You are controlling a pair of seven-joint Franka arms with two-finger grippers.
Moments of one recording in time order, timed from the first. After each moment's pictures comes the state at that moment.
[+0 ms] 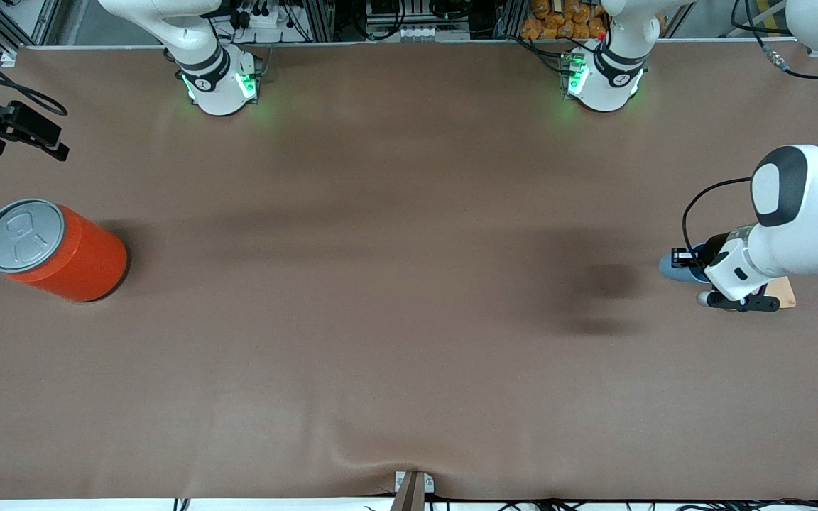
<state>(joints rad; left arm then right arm) 0.26 0.32 -0.26 -1.82 0.01 1.91 0.06 0.05 -0.07 -0.04 -1.52 0.02 1.41 0.13</state>
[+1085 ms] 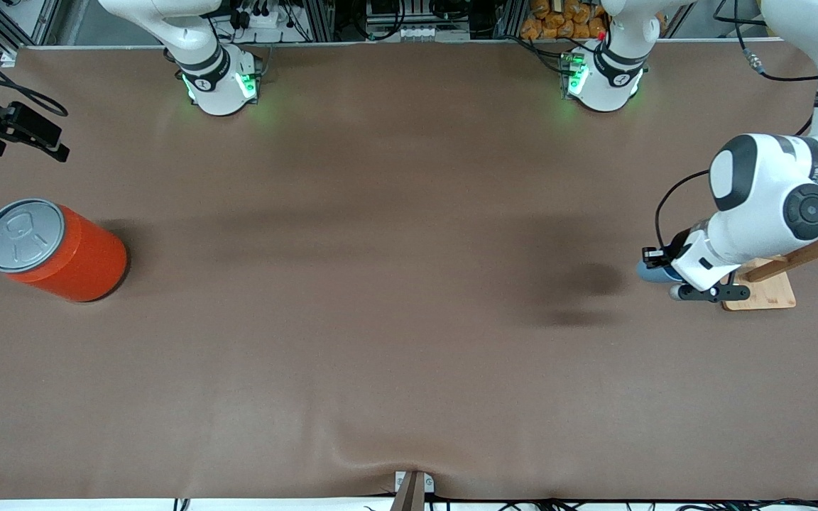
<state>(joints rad) 0.25 0.26 -0.34 -1.99 0.01 2.13 -0.10 0.05 -0.07 -0.04 -1.52 0.02 1.42 0.13</state>
